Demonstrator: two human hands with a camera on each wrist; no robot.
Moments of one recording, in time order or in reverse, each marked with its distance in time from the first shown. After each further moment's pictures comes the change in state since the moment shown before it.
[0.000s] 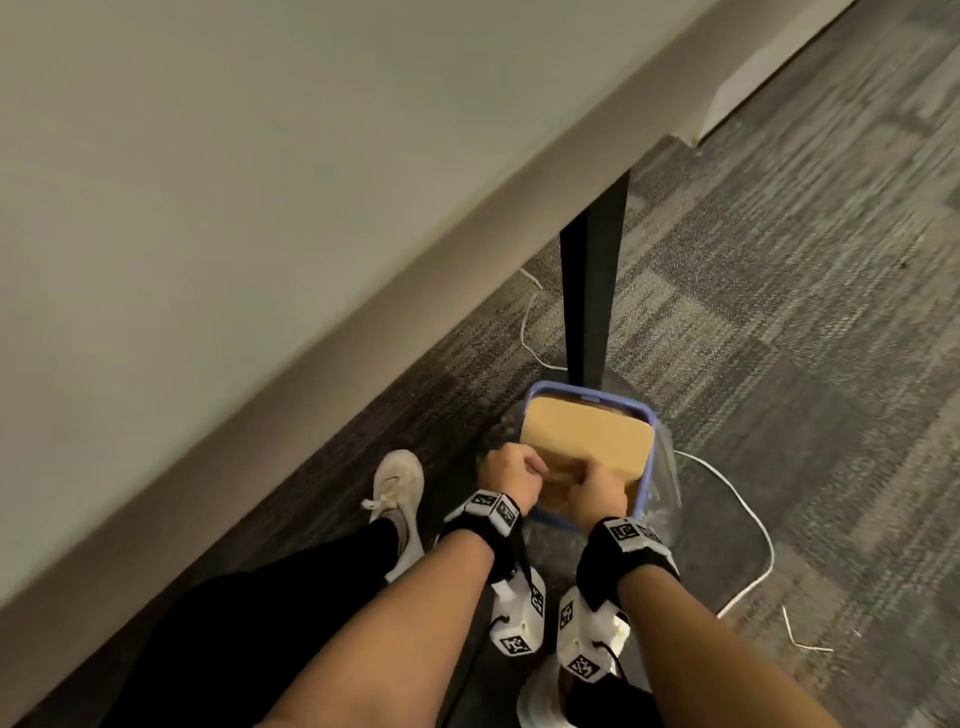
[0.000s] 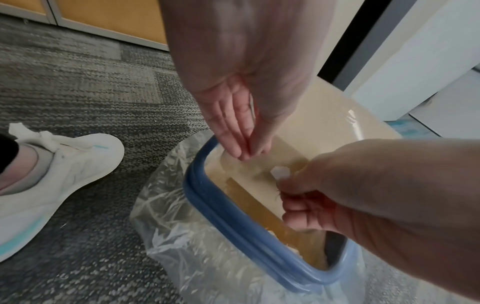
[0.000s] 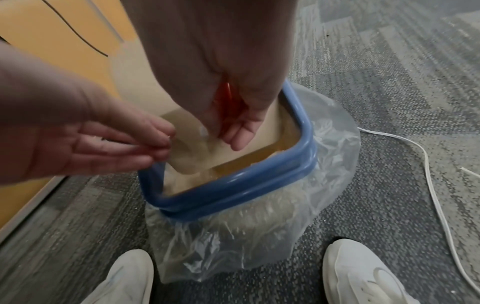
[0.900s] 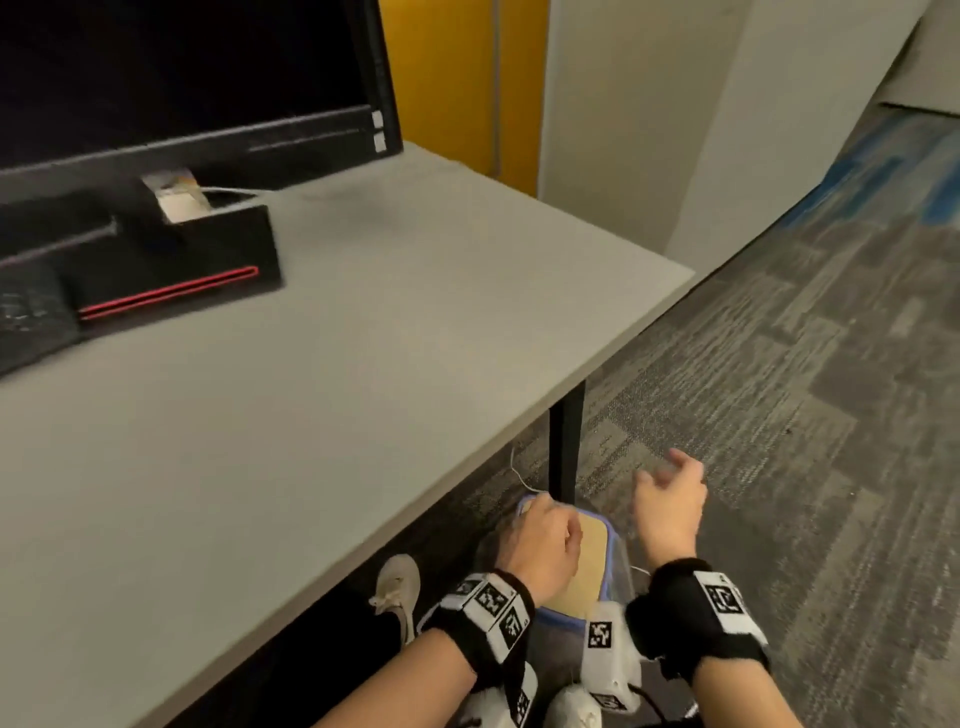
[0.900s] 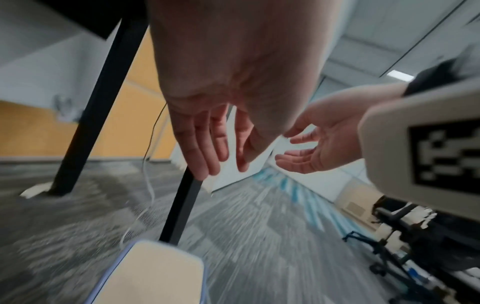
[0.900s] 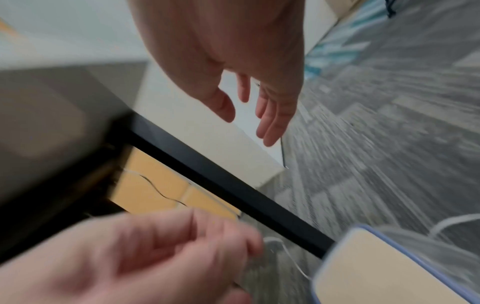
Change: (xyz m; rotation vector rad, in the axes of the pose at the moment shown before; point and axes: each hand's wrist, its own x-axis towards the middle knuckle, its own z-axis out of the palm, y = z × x) left_hand -0.199 0.081 -0.115 0.201 0.111 0.508; right_hand -0.190 -0.063 -0.171 0.696 0.587 -0.227
